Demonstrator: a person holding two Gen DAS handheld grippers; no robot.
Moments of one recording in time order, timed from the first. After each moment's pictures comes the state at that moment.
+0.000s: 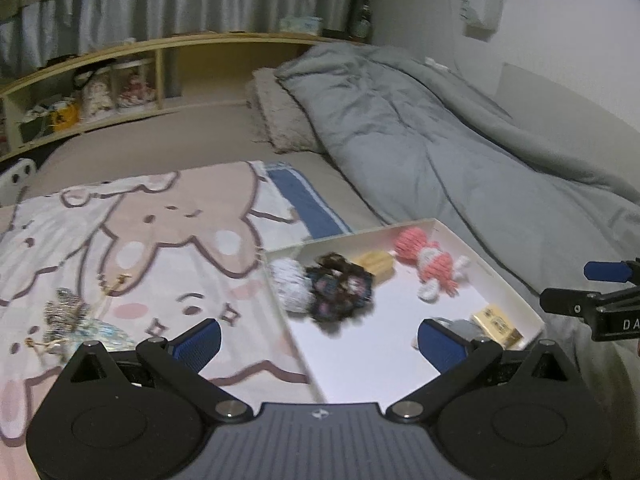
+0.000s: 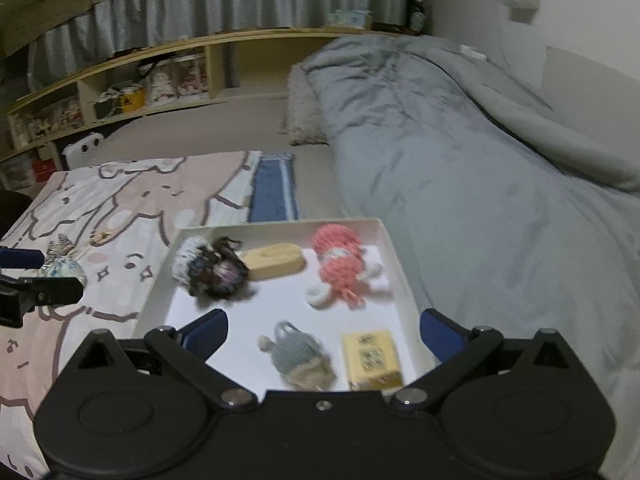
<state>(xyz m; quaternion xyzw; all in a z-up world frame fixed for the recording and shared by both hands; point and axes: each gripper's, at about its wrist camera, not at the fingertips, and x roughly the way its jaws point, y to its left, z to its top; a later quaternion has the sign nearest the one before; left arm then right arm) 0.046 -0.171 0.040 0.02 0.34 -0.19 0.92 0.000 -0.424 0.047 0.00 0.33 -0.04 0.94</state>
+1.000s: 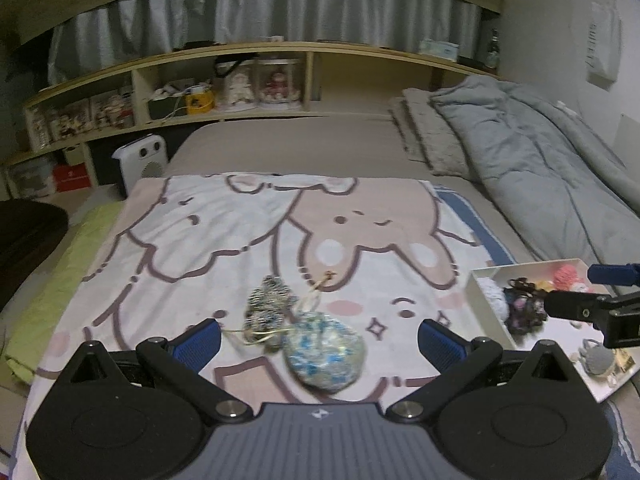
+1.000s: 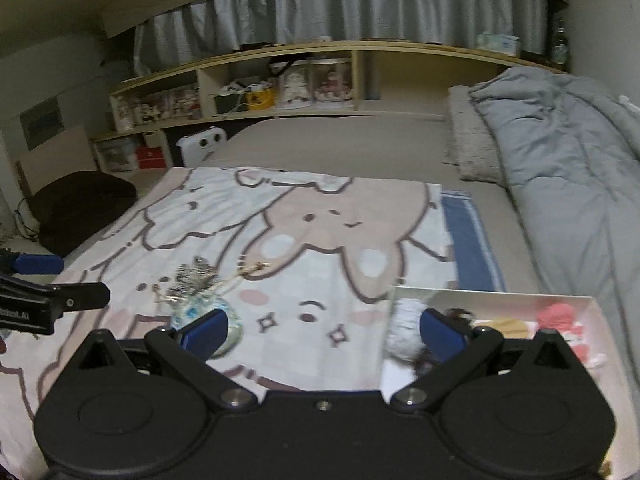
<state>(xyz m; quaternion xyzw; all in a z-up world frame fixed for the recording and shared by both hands) 0.060 0.023 0.054 0.00 0.33 -0.04 0.94 0.090 -0.229 0.051 0.00 0.32 0.12 0.94</state>
